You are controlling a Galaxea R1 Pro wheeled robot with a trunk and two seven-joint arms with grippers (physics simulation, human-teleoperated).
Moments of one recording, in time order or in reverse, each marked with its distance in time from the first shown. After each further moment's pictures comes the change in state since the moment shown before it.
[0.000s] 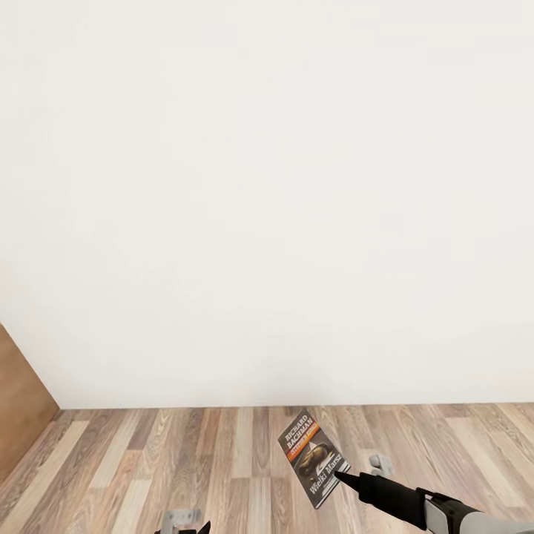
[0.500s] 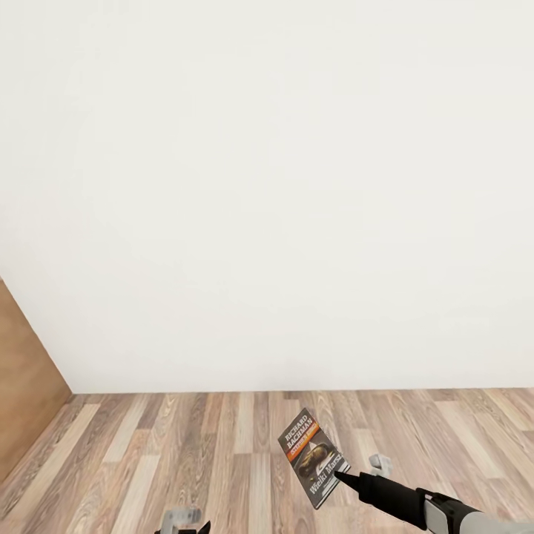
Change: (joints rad) left arm 0.000 0.000 0.000 0.000 0.000 0.000 0.000; right arm 0.000 0.000 0.000 0.000 0.001 0.000 0.000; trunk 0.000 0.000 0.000
